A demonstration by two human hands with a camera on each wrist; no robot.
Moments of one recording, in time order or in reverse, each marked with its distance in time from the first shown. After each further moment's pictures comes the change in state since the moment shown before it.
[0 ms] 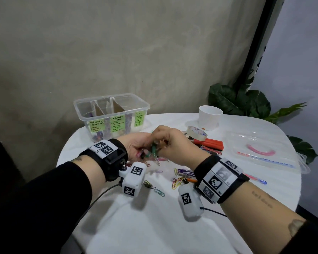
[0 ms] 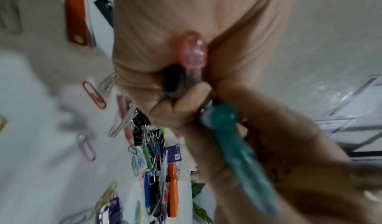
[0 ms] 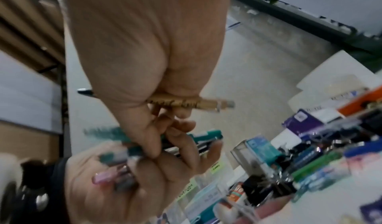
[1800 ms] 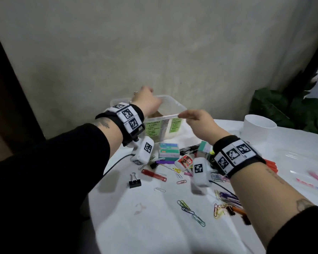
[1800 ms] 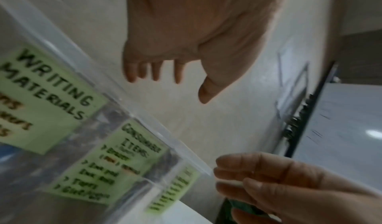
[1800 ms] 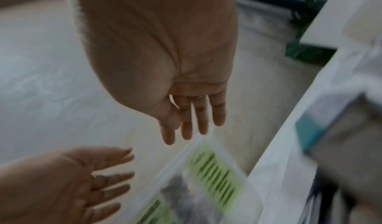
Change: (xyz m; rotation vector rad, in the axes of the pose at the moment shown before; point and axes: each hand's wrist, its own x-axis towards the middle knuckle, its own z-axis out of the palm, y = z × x) left_hand 0.006 0.114 -0.112 0.681 0.959 0.542; right_hand 0.142 0.053 0.014 0.117 0.115 0.262
